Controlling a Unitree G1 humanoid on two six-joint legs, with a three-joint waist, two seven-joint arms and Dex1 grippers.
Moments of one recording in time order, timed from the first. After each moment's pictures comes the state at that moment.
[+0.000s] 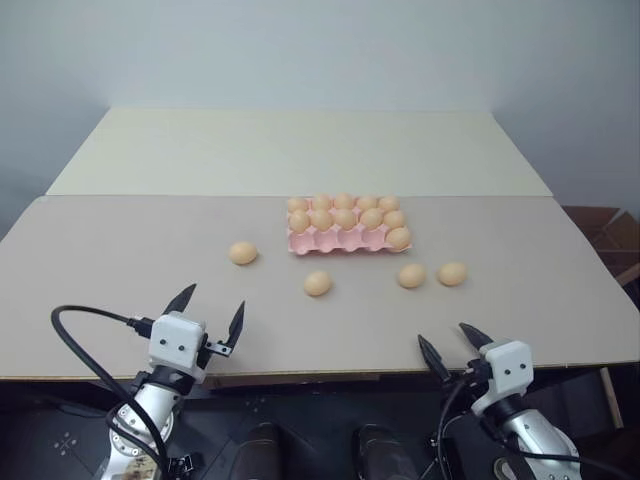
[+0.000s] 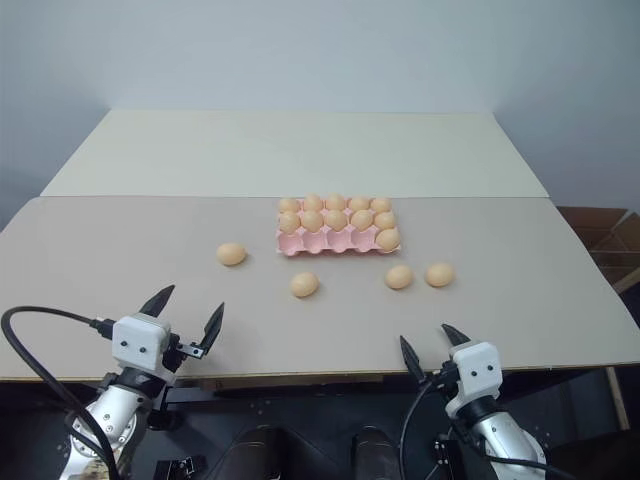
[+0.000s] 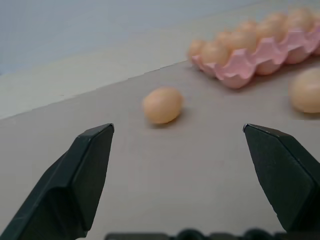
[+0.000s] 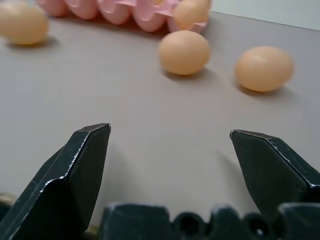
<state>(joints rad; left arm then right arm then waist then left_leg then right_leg) 0.31 0.35 0.11 -0.50 -0.12 0.00 -0.35 0.46 -0.30 -0.11 -0.46 0.22 0.02 0.42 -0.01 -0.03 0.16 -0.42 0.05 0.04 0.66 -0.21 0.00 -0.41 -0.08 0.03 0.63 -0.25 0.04</state>
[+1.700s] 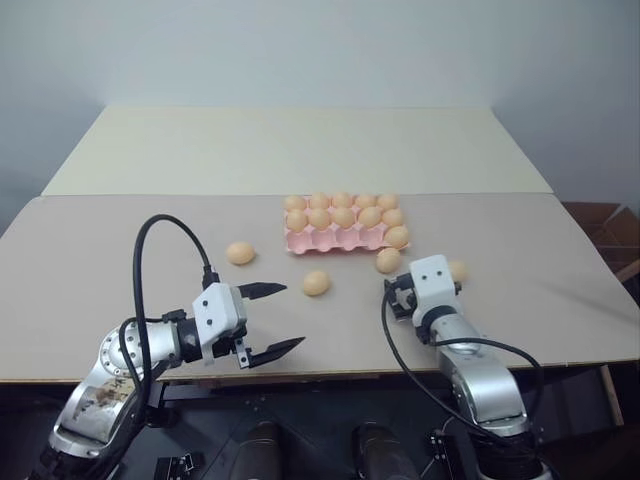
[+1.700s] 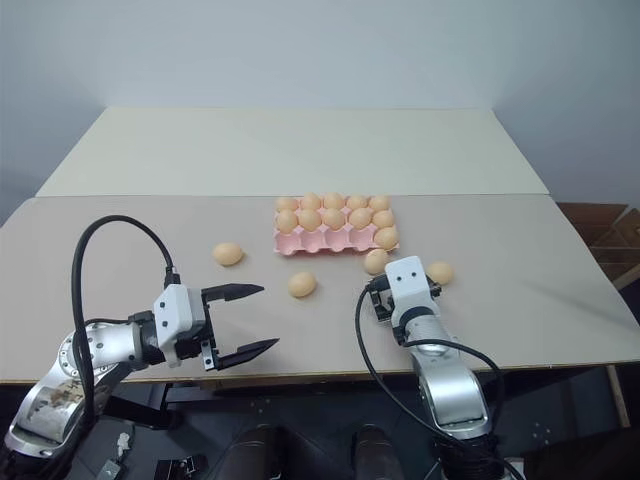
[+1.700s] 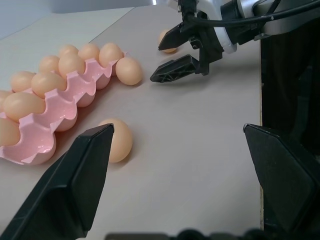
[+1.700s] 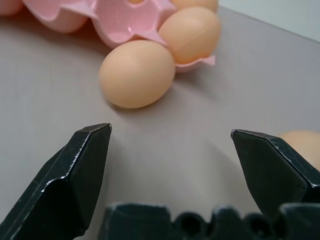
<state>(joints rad) 0.01 0.71 -0.01 -0.51 -0.40 0.23 -0.89 -0.13 -0.20 0.09 -0.47 -0.06 0.75 0.05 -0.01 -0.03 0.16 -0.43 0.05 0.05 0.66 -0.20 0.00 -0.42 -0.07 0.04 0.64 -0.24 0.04</state>
